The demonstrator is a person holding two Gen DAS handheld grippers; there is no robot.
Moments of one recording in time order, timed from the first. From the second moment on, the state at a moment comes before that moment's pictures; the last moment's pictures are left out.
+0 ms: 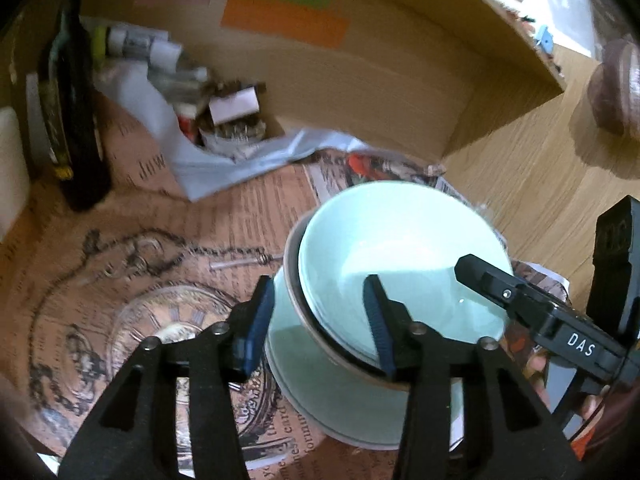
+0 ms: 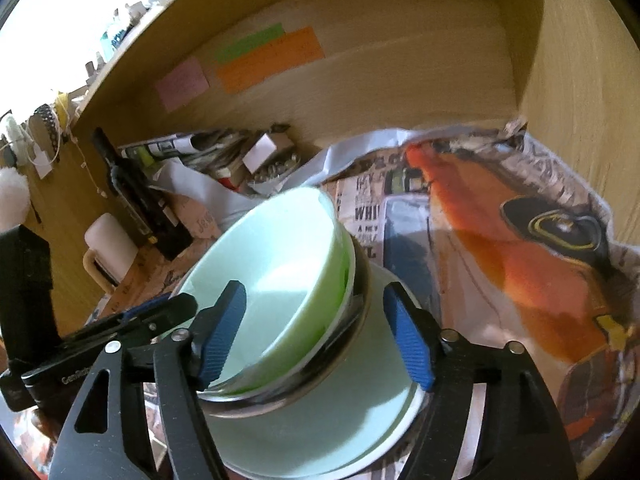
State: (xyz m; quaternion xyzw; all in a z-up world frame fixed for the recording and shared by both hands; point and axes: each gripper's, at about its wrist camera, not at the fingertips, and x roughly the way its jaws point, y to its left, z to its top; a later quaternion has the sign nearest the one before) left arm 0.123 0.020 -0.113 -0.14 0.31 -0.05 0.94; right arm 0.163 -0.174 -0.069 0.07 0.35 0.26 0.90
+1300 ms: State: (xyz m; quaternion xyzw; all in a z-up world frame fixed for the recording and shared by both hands) left arm -0.018 0.001 -0.007 -0.03 0.07 0.01 1.00; right arm 0.041 -0.189 0.031 0.00 0.11 0.26 0.96
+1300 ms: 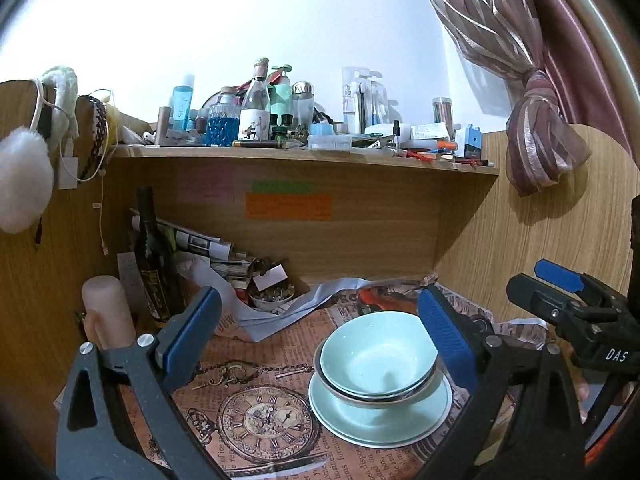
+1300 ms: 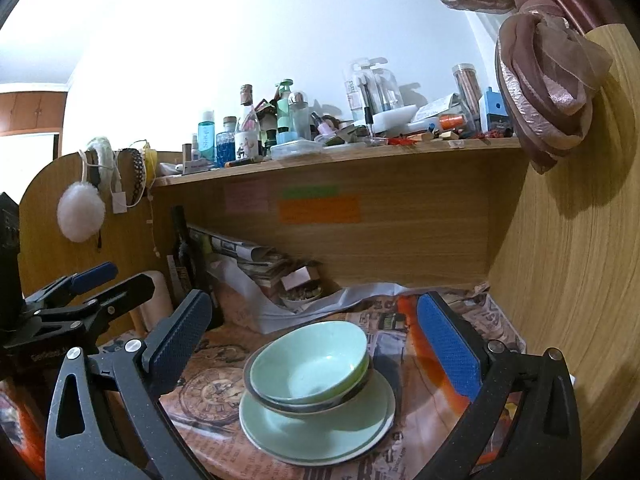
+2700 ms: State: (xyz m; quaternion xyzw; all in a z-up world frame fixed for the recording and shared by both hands) left arm -0.010 -0.003 -0.011 -0.02 0.07 0.01 1.00; right arm 0.036 -0.183 0.032 0.00 0.10 0.27 0.96
